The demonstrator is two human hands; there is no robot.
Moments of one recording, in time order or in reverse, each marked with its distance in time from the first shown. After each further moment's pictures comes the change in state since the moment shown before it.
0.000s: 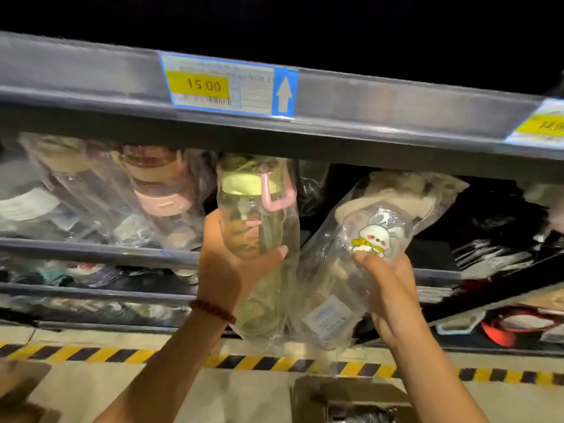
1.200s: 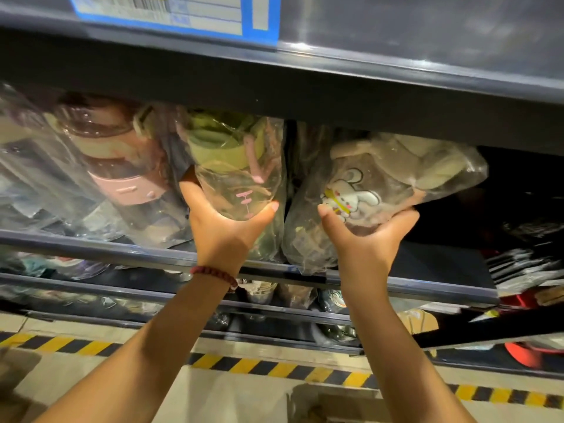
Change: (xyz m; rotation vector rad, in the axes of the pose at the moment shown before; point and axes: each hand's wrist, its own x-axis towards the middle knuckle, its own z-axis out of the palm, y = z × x) left_hand 0.055 -0.039 0.043 0.048 0.248 0.196; right_hand 0.067 0.025 0.048 -0.168 0.140 -0.437
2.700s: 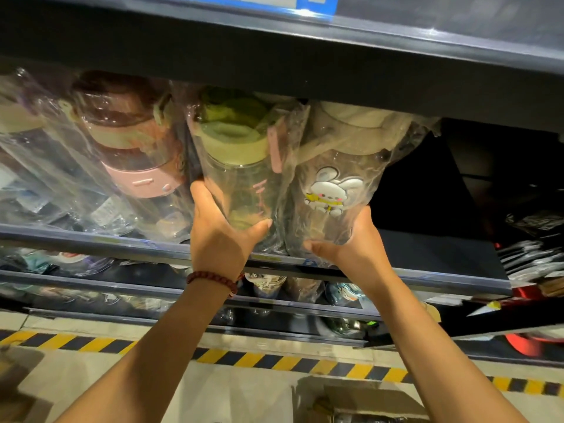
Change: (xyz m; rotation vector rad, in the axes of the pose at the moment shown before) left_hand 0.006 -0.045 -0.032 0.357 -0.096 0.091; right_hand 0.005 0.016 -0.002 -0.424 -0.509 0.140
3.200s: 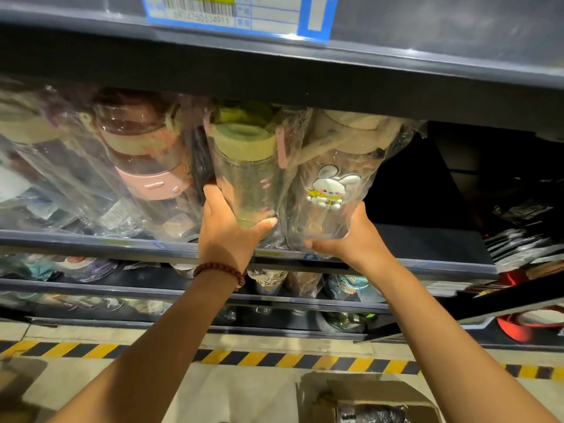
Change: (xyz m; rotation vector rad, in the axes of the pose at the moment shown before) left_hand 0.003 0.010 -0.007 -0.034 -0.177 -0.193; right_hand -0.004 -0.009 -0.006 -0.069 -0.057 0.048
